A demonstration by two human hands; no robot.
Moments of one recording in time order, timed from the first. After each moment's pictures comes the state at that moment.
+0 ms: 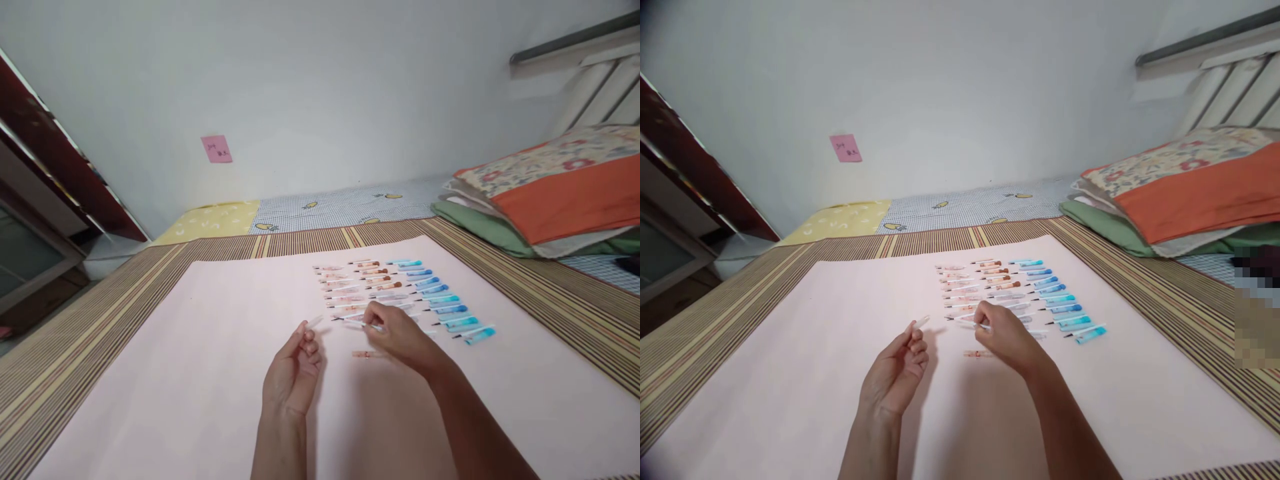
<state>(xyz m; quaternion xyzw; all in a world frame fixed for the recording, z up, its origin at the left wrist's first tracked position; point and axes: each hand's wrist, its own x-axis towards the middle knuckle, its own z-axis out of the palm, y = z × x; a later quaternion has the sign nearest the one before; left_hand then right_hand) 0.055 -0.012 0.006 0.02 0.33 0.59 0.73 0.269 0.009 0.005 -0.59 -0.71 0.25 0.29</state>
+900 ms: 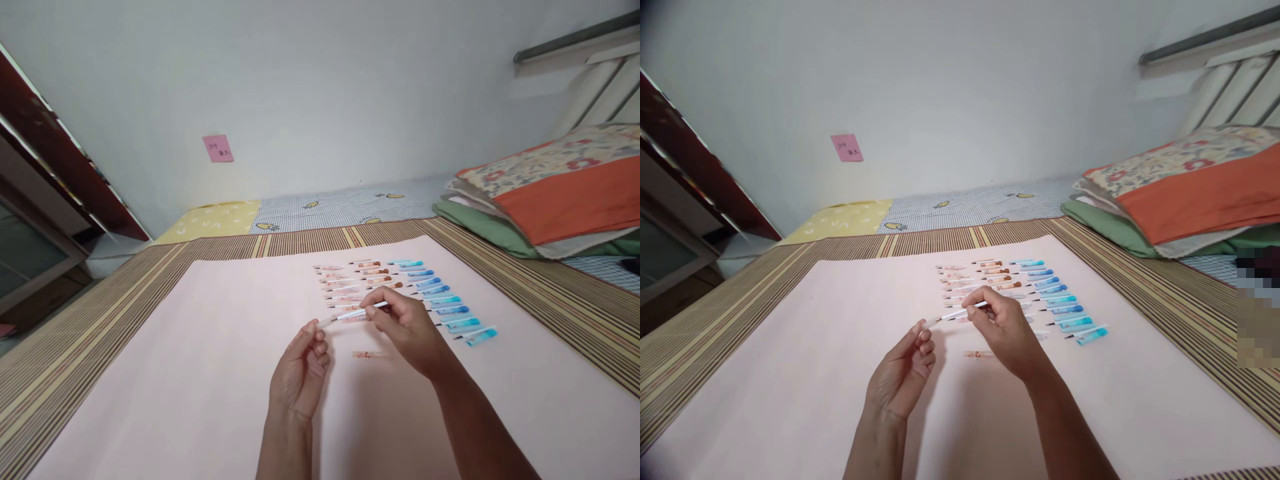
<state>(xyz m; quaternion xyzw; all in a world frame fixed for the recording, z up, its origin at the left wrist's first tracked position) 0.064 -0.016 0.005 0.07 0.32 0.58 0.75 0.259 -0.010 0.043 -0.50 -0.65 0.32 0.48</state>
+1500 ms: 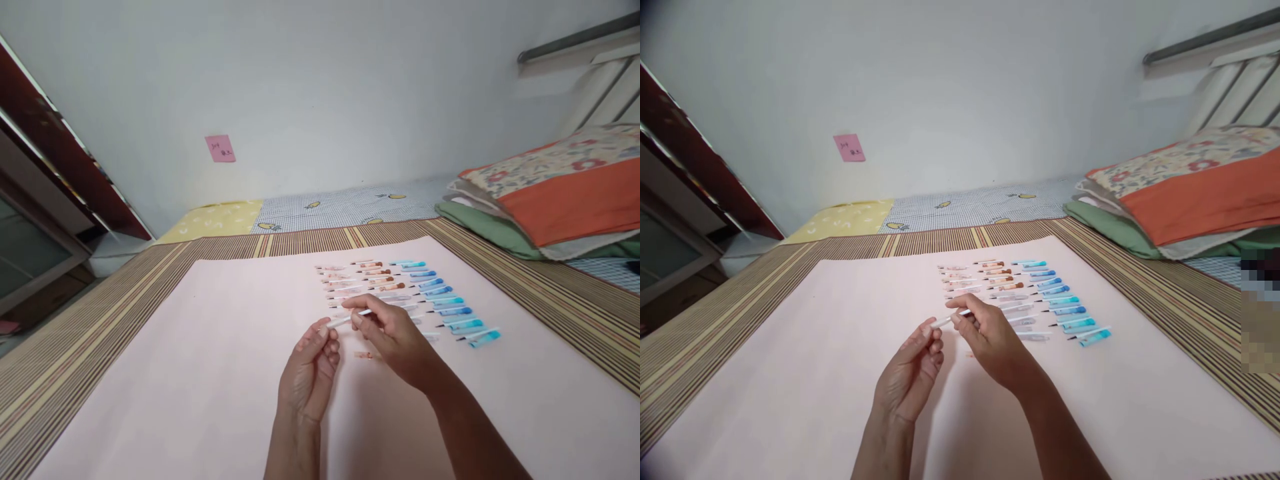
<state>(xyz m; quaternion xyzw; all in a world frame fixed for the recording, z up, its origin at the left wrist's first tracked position) 0.075 -0.020 0.006 0.13 0.30 0.58 0.75 0.242 -0.016 0.045 -0.48 -0.66 0.39 0.43</state>
